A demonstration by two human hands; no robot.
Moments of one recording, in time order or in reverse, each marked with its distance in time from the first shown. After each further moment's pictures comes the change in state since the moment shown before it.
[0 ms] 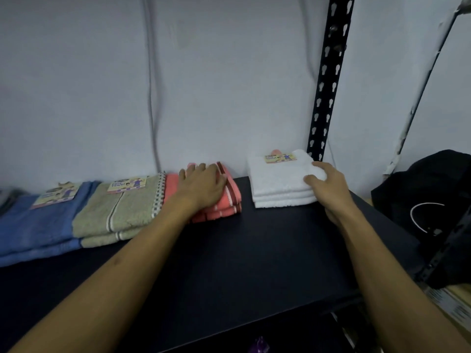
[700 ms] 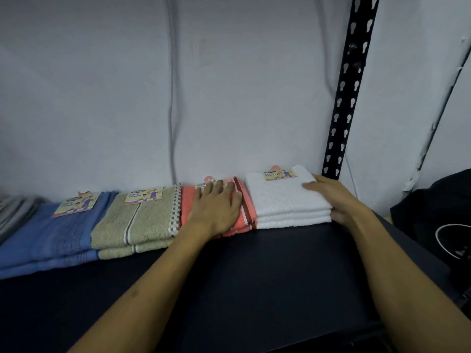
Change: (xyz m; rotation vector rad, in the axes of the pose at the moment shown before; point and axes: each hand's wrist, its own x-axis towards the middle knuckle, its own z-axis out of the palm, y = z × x) left_hand -0.011 -0.009 0.016 0.011 0.006 0.060; right_hand 0.038 -0.010 0.016 0.174 -0.316 0.280
